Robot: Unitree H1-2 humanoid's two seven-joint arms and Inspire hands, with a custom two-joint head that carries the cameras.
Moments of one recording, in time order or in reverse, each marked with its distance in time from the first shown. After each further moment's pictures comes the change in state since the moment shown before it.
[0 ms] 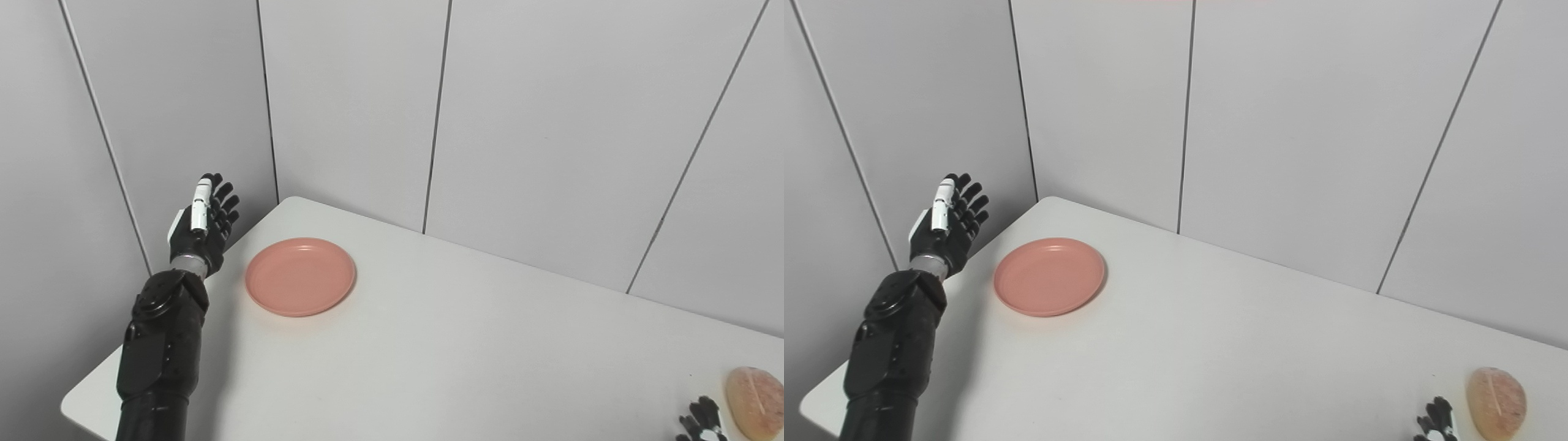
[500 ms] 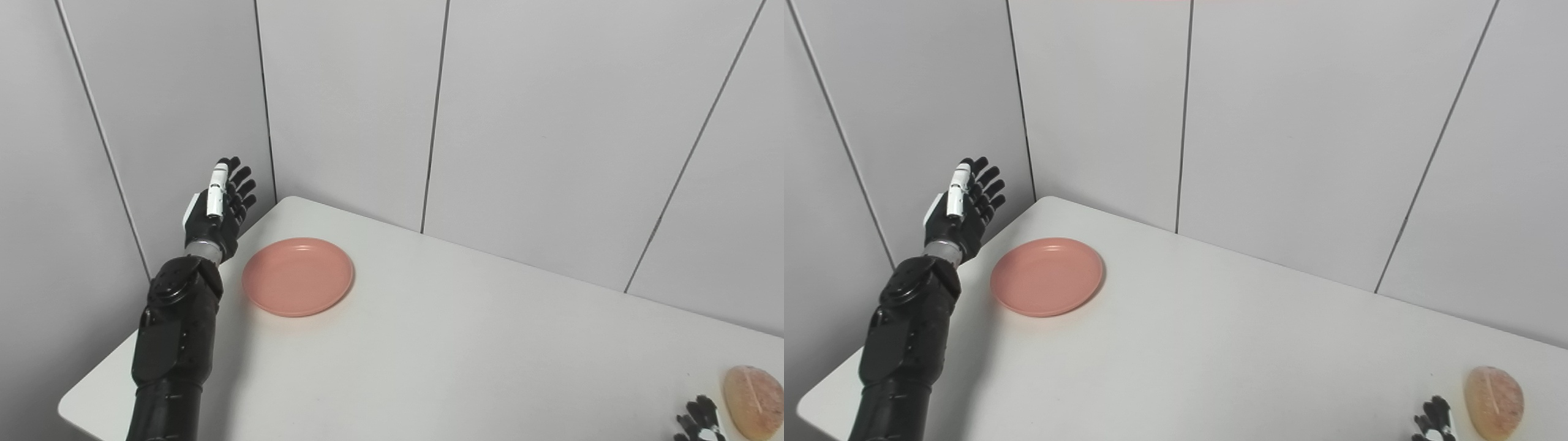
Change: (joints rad) left arm -0.041 -0.006 -0.027 -0.054 0.022 0.026 0.003; right arm -0.002 0.001 0.000 0.003 0.002 -0.001 0.001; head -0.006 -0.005
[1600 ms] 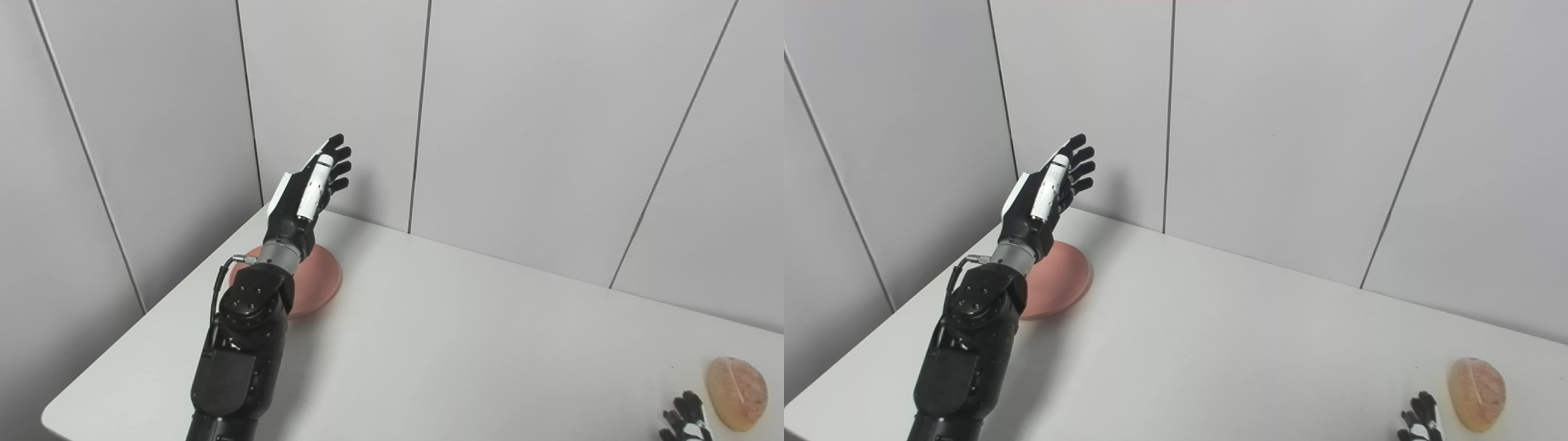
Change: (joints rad) left arm 0.003 -0.145 -0.251 -0.299 0.261 0.018 -0.008; right arm 0.016 0.012 0.008 -0.023 -0.003 0.002 -0.019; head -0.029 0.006
